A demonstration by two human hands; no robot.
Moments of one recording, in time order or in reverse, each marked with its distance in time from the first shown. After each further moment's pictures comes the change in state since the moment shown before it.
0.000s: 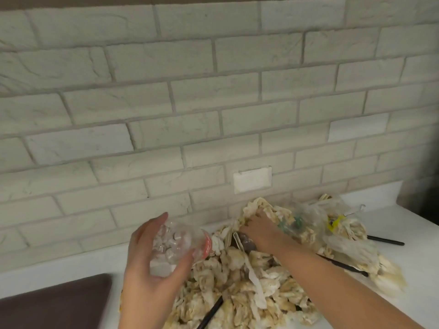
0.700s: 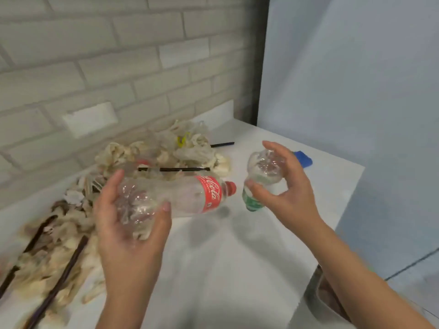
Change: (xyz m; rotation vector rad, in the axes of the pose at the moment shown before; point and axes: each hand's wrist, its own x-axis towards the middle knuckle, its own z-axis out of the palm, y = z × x) left_hand -0.131 0.114 0.091 -0.525 -0.303 -0.056; right_hand -0.399 -0.031 -0.065 1.087 0.973 0.831
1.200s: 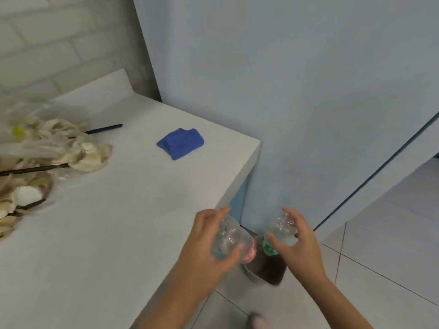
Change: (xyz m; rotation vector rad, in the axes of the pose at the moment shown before) left_hand -0.186 0.003 0.310 0.119 -0.911 -0.199; right_hand -0.144 0.221 -0.270 -0.354 0.169 0.601
